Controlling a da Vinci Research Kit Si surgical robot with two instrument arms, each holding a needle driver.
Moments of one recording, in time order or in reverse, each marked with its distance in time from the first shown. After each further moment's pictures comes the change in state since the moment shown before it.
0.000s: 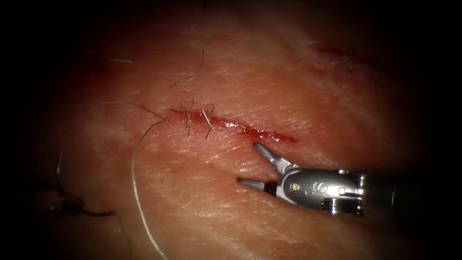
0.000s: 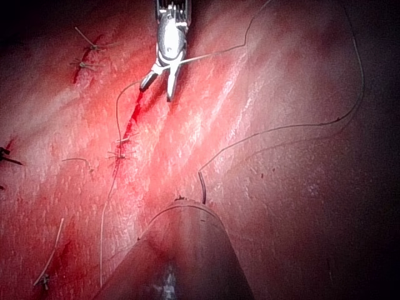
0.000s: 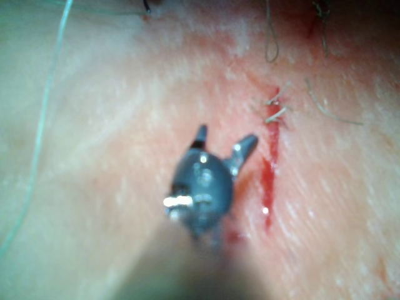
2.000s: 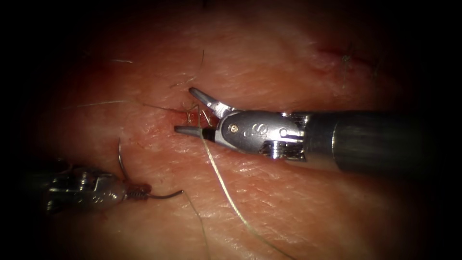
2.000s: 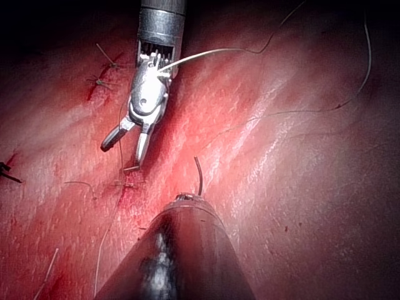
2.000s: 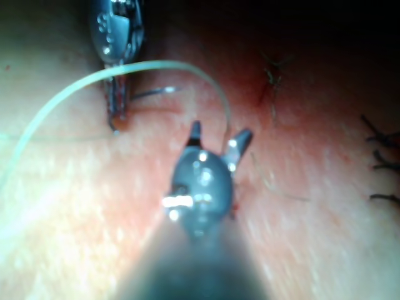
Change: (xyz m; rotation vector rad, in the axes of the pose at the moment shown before) right arm 0.005 0.004 0.012 0.158 0.021 -0.026; left arm 0.005 -0.006 0.005 0.149 0.214 -0.253
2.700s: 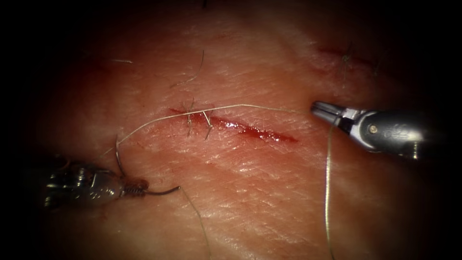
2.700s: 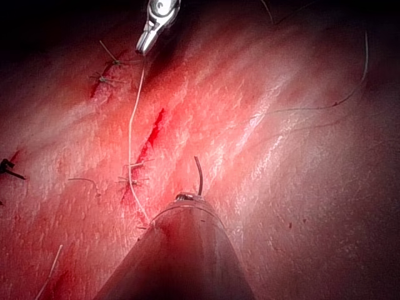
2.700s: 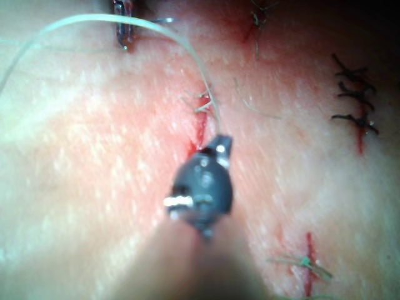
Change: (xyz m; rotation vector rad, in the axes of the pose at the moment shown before) right arm -0.002 0.008 -0.028 -0.116 -0.174 -0.078; left arm -0.001 0.000 0.000 0.000 0.004 -0.008
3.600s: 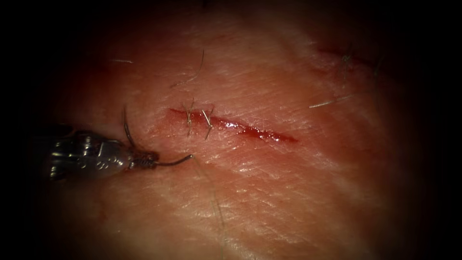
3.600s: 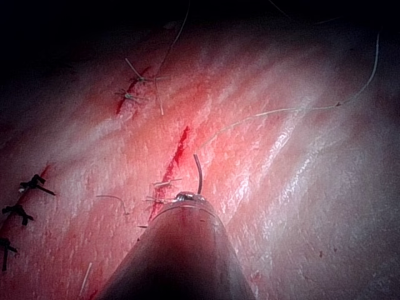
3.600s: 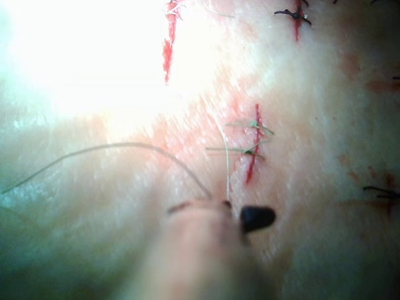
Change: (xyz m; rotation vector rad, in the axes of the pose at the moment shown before) right arm -0.002 0.010 -0.019 -0.433 -0.631 -0.253; left arm 0.003 -0.007 -0.002 0.076 0.035 -0.092
